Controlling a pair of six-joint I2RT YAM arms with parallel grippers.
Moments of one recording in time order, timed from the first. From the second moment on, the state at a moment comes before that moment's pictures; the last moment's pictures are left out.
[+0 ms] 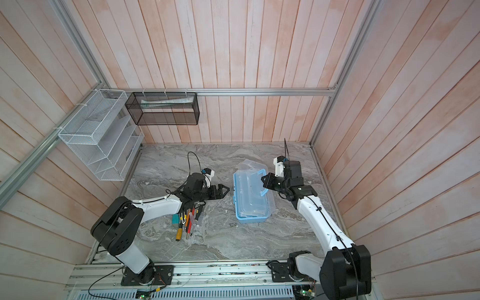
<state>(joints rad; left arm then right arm) -0.60 1.69 0.86 0.22 0.29 -0.62 0.20 1.20 0.89 -0.35 -0.41 0.50</state>
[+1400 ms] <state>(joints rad) -0.65 1.79 0.91 0.22 0.32 -0.62 0.23 1.21 0.88 -0.32 -0.41 0.52</state>
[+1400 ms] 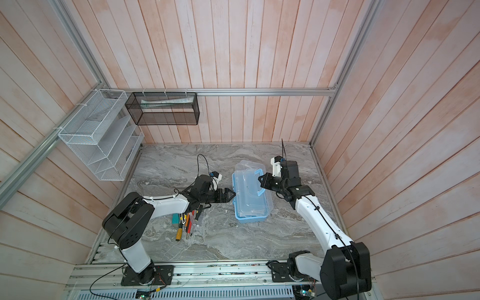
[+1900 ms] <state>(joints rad) -0.66 1.81 0.92 0.20 0.31 -0.62 0.23 1.21 0.88 -0.32 -0.41 0.52</state>
